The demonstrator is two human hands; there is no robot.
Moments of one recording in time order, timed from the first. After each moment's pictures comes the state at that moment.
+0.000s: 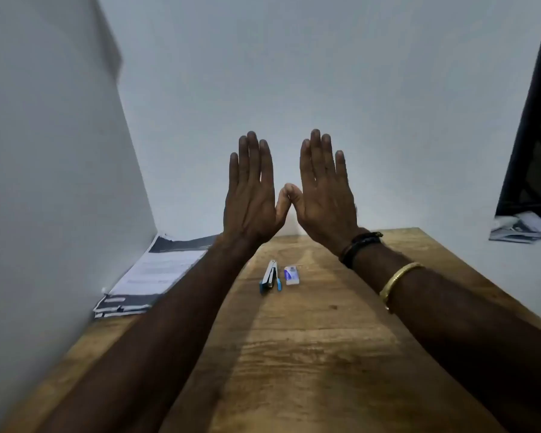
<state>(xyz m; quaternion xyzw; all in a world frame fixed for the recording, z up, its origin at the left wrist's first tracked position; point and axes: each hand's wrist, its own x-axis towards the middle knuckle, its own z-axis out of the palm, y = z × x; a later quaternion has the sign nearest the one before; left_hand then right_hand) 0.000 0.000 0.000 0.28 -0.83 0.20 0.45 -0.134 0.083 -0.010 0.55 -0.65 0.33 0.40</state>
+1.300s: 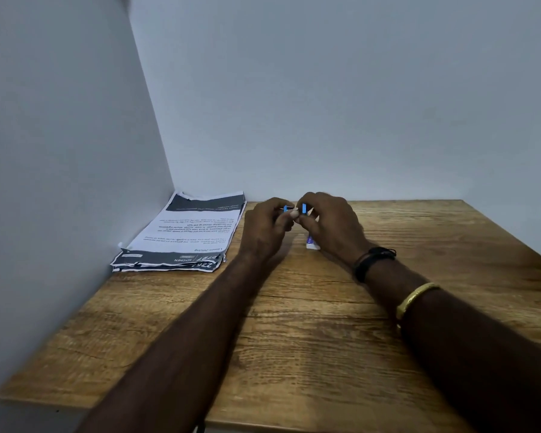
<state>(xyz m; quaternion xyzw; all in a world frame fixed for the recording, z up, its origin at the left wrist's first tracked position) 0.022 -0.030 -0.120 0.28 -0.77 -0.32 0.48 -0.115 0.052 -0.106 0.63 -0.66 0.39 0.11</state>
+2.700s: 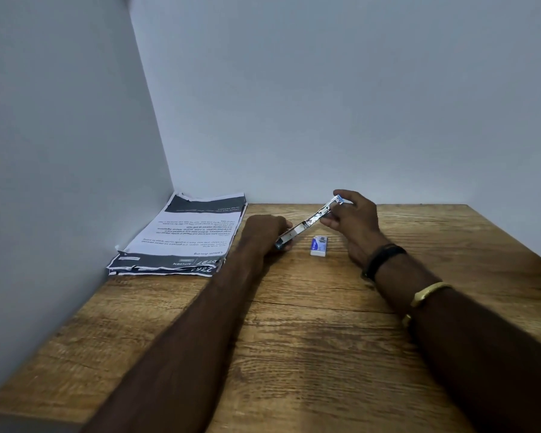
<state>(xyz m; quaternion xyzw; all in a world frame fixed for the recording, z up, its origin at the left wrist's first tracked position) 0.020 -0.040 -0.117 0.41 -0.59 -0.60 0.35 -0.150 0.024 -0.113 0.29 -0.55 0.74 -0.26</state>
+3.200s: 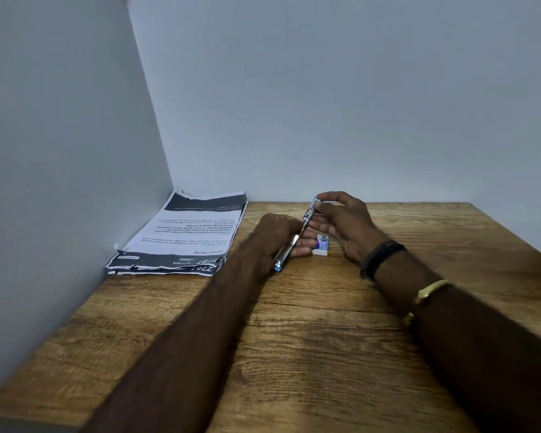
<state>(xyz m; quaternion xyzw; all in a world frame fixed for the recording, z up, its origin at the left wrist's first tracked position) 0.011 -0.021 -0.106 0.33 -0.57 -0.70 0.29 -0.138 0.023 -0.111 0.30 -0.50 0.73 -0.37</state>
